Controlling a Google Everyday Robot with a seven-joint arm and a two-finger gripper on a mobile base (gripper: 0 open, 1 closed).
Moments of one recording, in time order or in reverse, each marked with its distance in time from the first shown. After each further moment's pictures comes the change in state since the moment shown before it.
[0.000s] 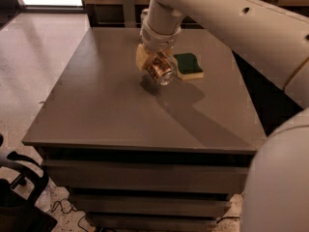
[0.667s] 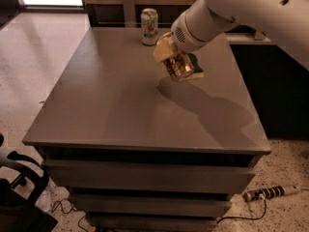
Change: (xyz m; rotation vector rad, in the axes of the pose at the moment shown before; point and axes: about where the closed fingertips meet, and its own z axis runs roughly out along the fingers) arm 0.025 -0.027 -0.058 -0.039 -0.341 -0.023
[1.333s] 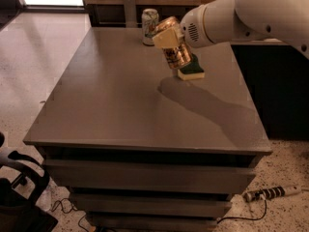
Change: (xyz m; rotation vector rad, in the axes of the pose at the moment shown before) arm -0.031 0.002 -0.037 -0.078 -0.328 -0.105
